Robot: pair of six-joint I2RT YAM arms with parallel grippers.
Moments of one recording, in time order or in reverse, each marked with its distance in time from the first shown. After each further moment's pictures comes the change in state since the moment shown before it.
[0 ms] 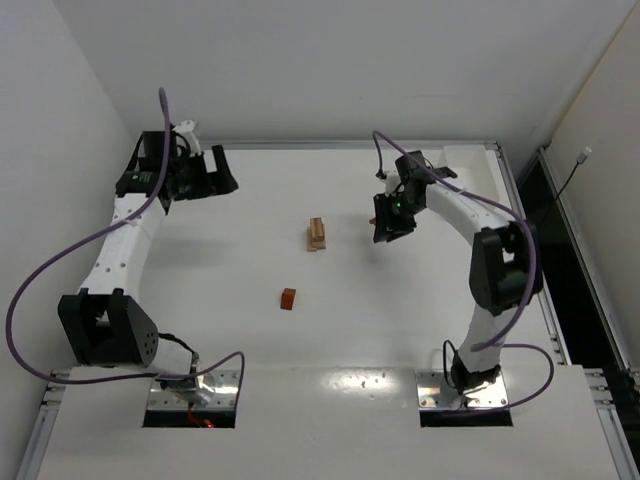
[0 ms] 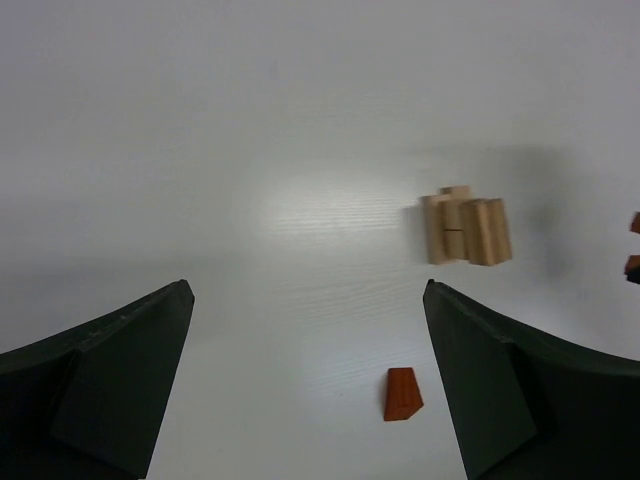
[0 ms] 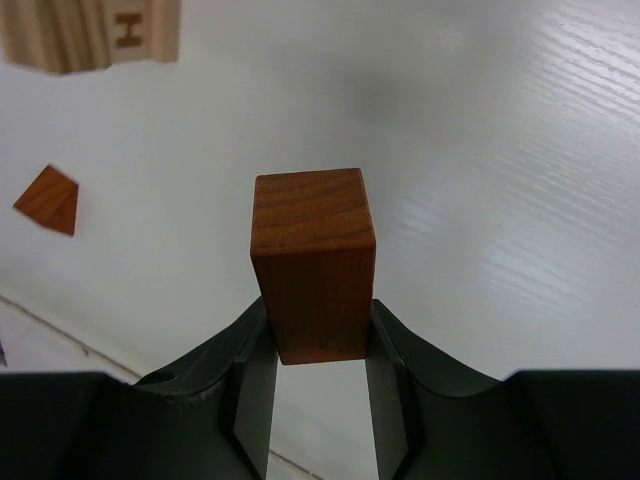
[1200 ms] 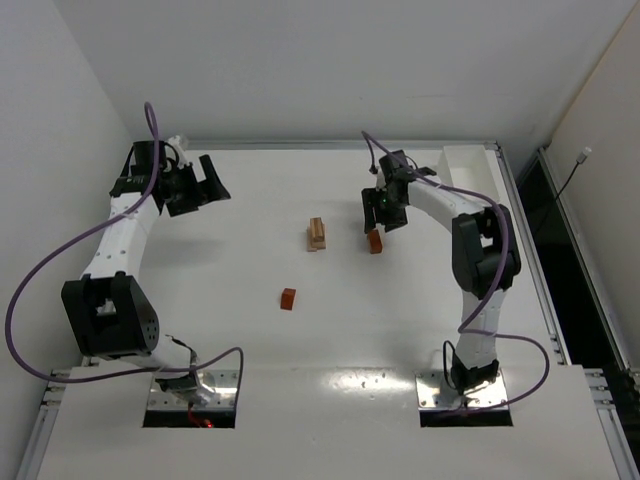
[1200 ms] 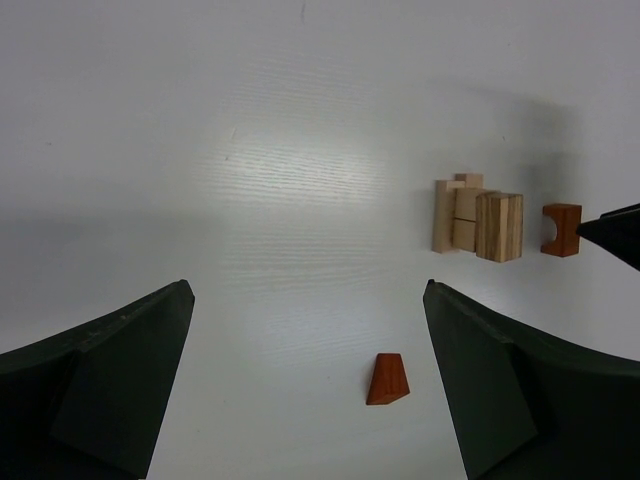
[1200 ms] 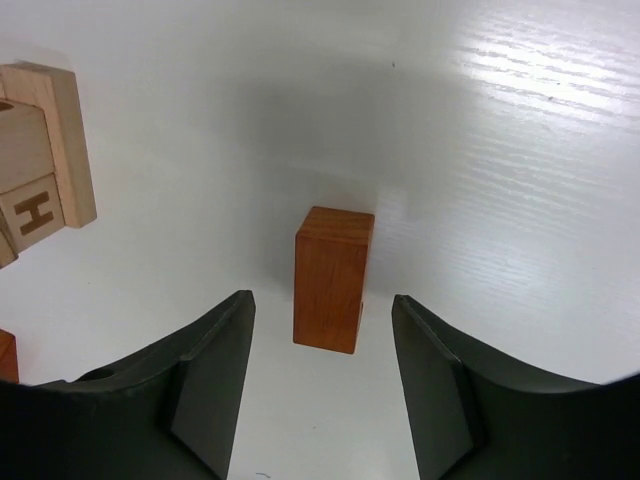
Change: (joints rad) left arm 0.151 0.054 -0.103 -0.004 0.074 -0.081; right arm 0.039 0.224 0.129 0.121 0.211 0.120
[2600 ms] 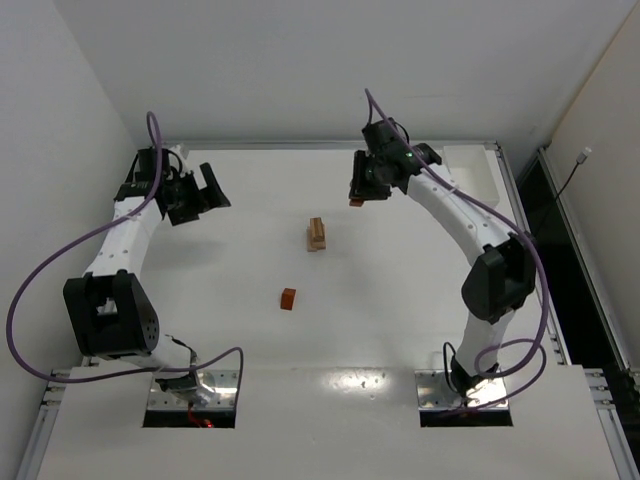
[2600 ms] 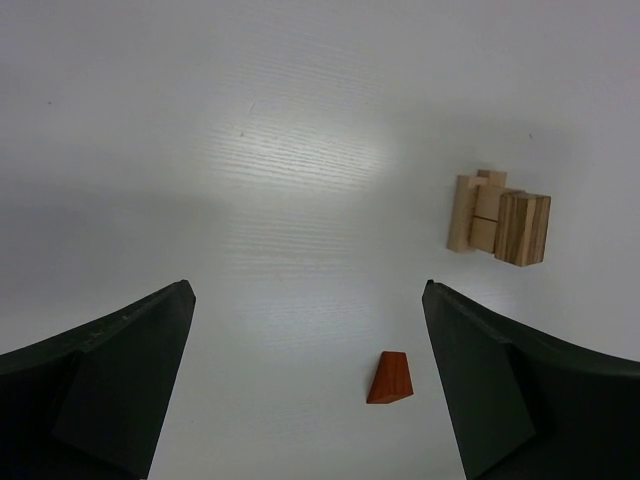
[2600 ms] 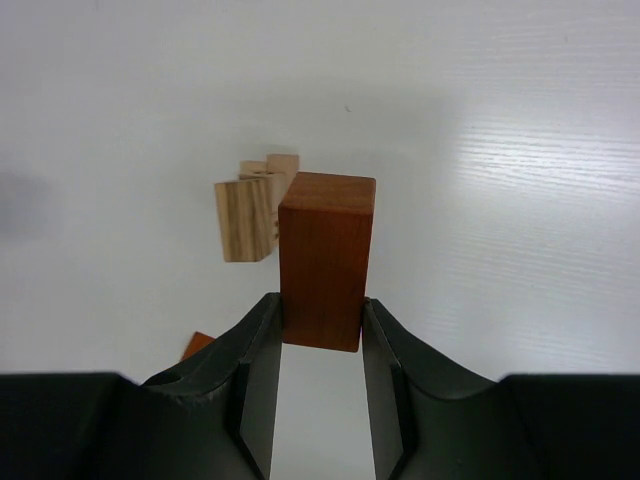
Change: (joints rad) left arm -0.002 0.000 -0.064 0.019 -0.031 -0.040; right arm 0.145 -0.199 0.225 -0.143 0.157 0.277
